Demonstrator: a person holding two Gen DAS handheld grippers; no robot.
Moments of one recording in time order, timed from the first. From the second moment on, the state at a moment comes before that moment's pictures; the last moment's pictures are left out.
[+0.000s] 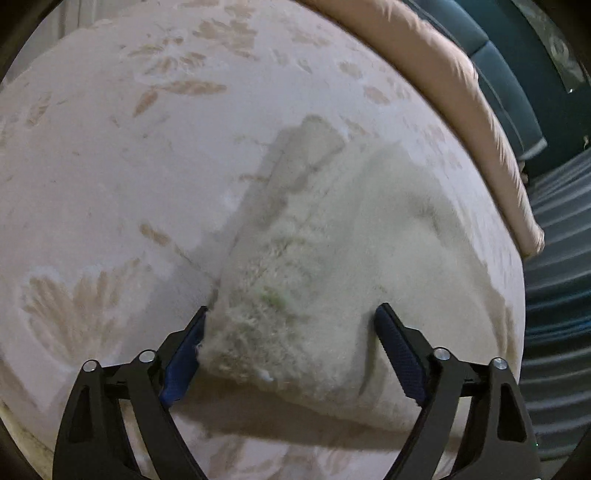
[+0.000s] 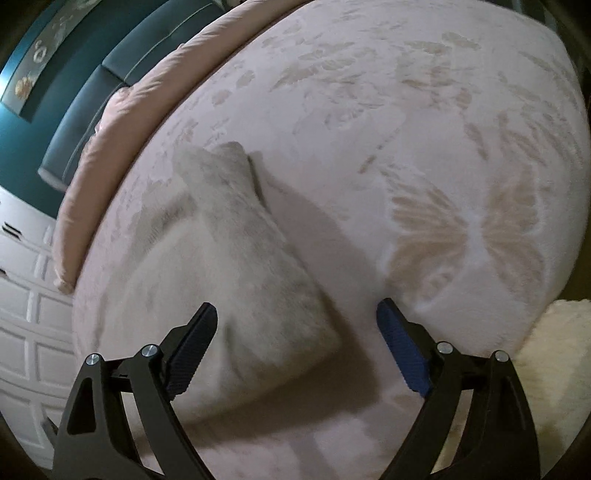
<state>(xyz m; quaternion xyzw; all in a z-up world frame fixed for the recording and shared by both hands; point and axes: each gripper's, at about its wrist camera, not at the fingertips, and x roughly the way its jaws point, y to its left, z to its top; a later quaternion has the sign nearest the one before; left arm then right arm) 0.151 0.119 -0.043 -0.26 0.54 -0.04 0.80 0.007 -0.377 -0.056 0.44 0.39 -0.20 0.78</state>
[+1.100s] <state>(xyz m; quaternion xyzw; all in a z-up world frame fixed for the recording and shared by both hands) 0.132 0.134 0.040 -0.15 0.48 -0.12 0.85 0.021 -0.320 0.015 0.18 0.41 -0.15 0.88</state>
